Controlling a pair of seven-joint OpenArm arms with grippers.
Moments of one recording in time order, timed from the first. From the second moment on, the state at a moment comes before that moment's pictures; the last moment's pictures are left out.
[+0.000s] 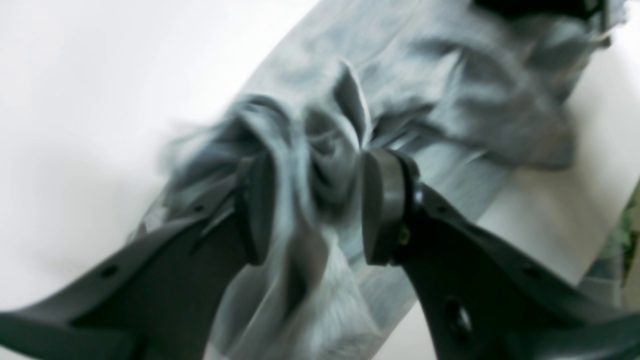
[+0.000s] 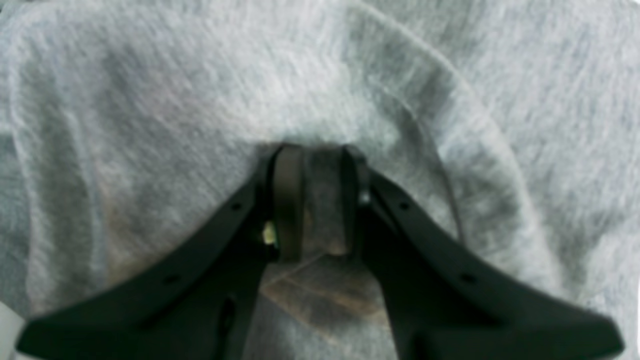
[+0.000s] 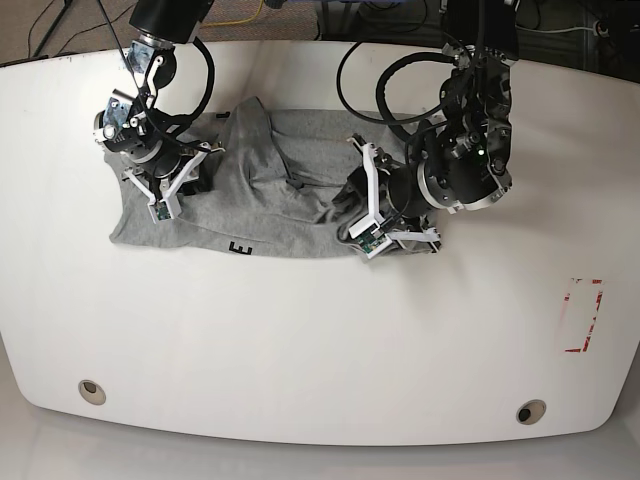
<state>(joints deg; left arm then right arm) -2.1 -0.1 7.5 111.1 -21.0 -40.3 71.6 -4.9 1.8 26.8 89.1 8.2 40.6 -50.2</state>
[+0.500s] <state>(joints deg) -7.8 4.1 8.2 111.2 -22.5 -40.4 79.7 -4.9 1.9 26.8 89.1 8.2 40.6 -50.2</state>
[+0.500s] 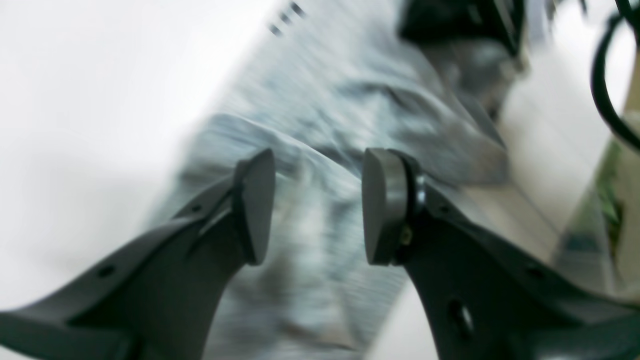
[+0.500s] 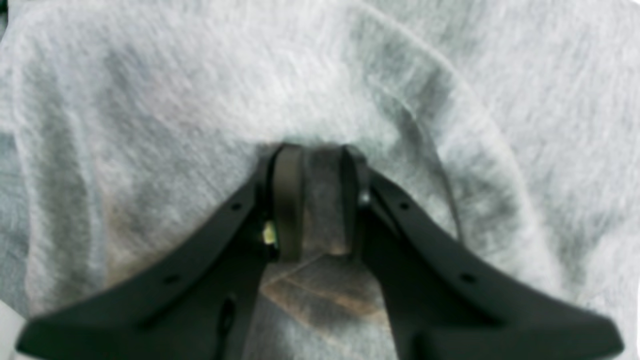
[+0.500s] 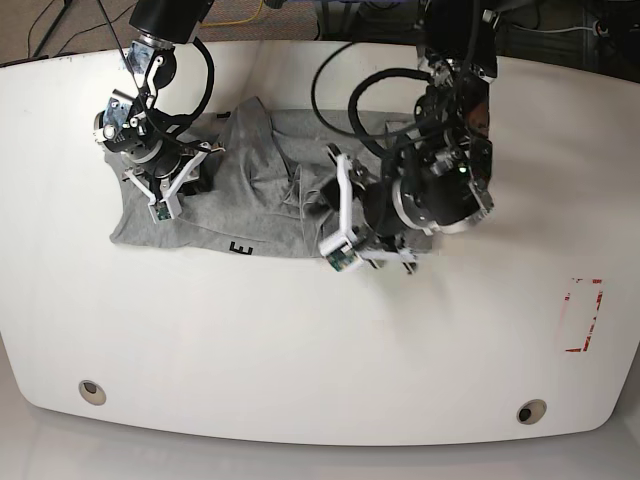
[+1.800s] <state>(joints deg) -4.8 -3.5 4.1 98.6 -22.2 -40.7 75.9 -5.0 1.9 26.8 89.1 8.4 40.6 -50.2</state>
